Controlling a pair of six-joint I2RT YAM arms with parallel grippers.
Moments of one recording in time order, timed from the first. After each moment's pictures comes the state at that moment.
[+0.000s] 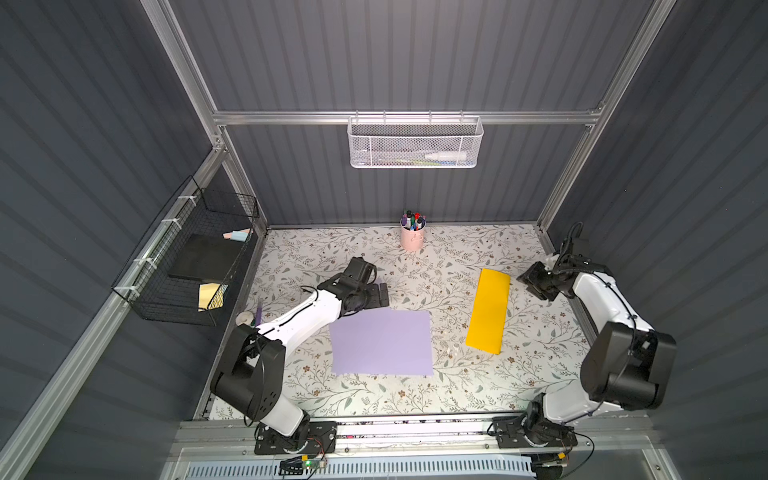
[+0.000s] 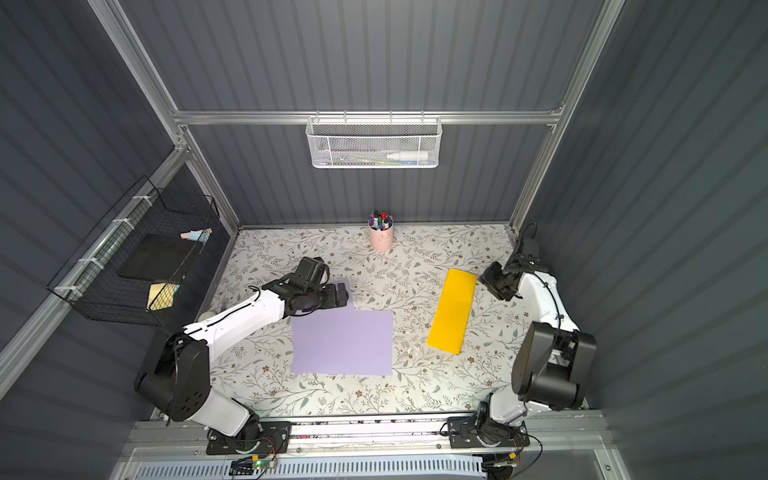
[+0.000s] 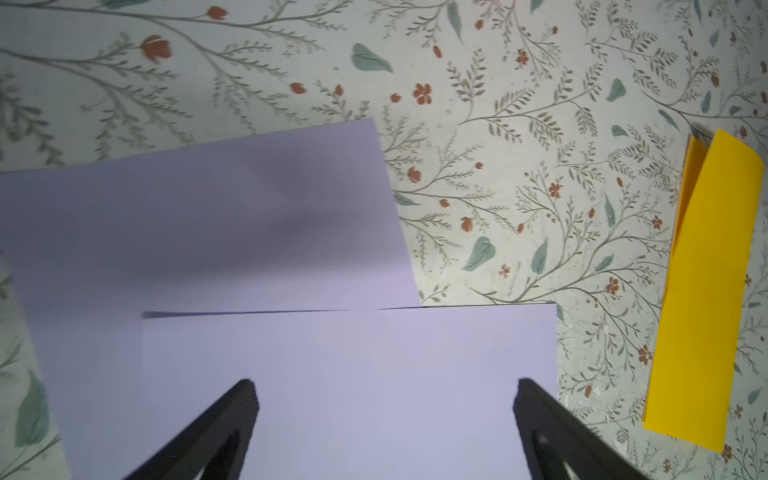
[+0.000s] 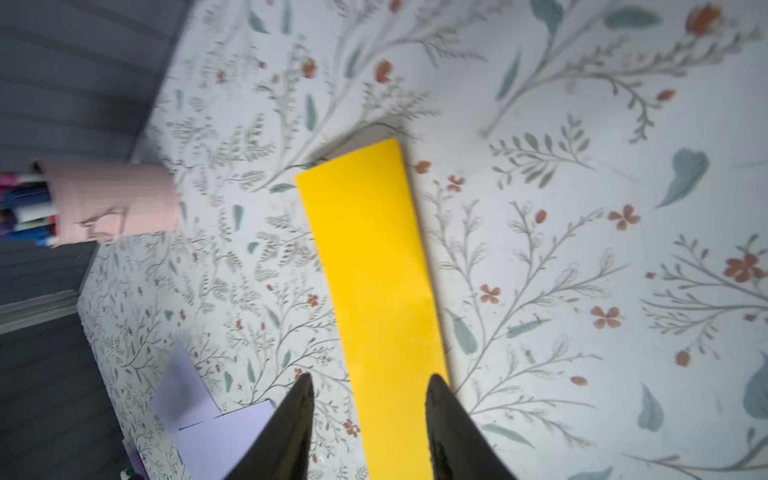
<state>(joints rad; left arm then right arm) -0.49 1.52 1.02 -0.46 0.00 -0.55 -0.17 1.49 1.20 -0.71 -0.35 0.48</state>
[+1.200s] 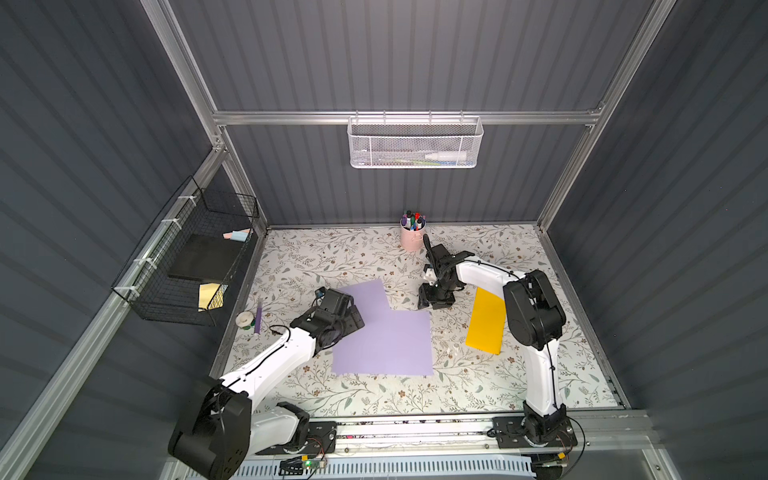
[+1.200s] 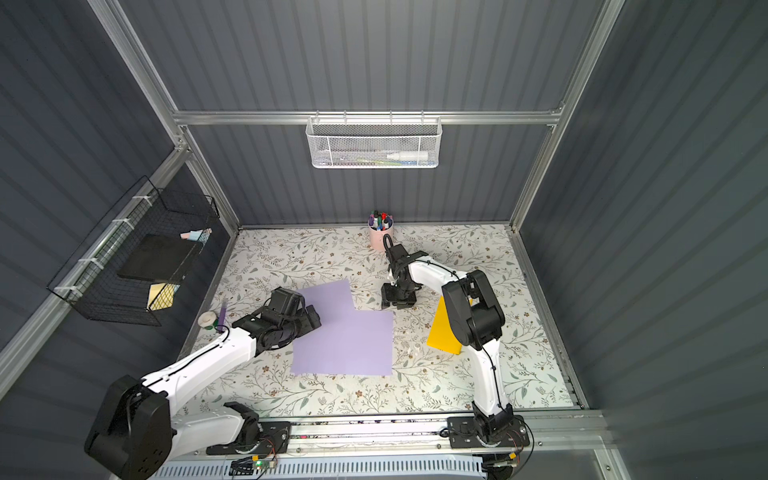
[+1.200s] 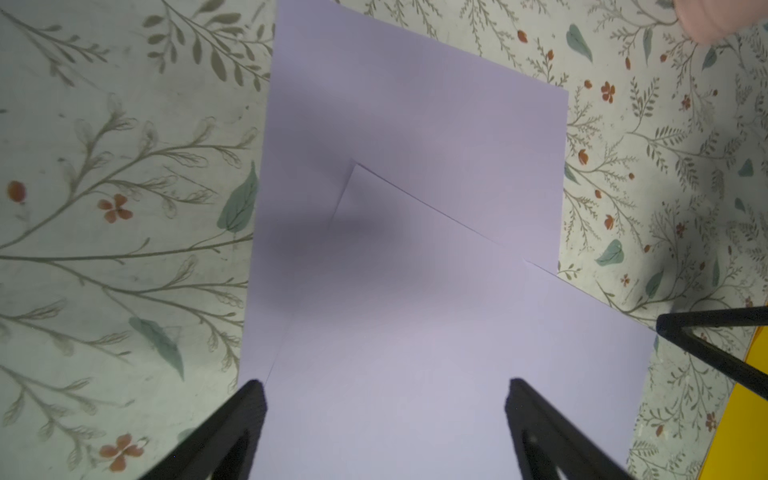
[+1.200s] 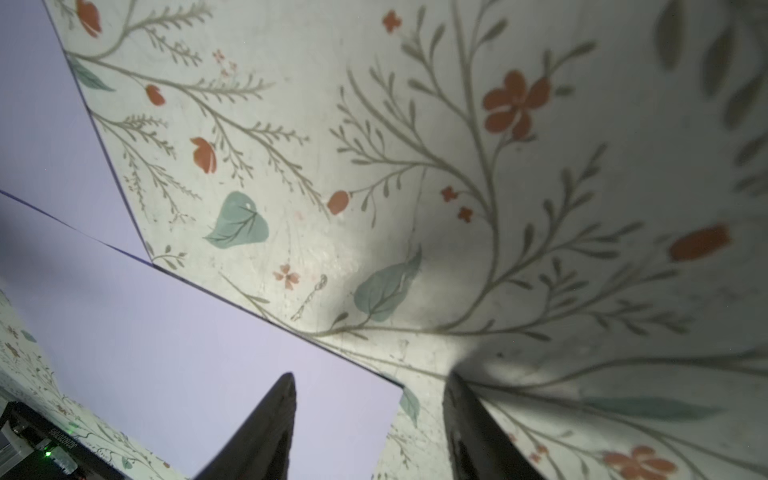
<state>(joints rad) -0.46 1.25 0.68 -0.43 -0.09 -0.82 0.53 2.12 1.54 -0.83 -0.30 0.33</state>
